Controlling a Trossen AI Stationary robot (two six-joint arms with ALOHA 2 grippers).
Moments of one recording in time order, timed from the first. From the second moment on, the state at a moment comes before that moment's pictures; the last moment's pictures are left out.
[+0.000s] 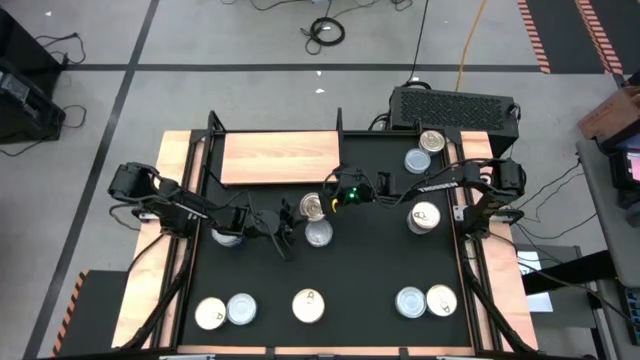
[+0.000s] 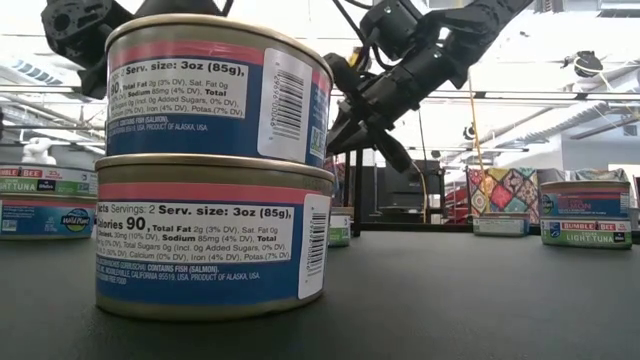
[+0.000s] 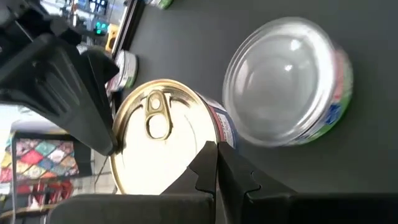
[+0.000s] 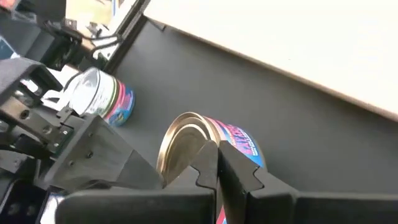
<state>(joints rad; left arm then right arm) -0.12 1.56 0.57 0.46 -0.45 0.96 -0.11 1.71 1.01 0.11 0.05 0.89</state>
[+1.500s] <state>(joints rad) 0.21 1.34 0.58 0.41 -0.49 0.86 -0.15 1.93 1.27 -0.04 0.26 0.69</state>
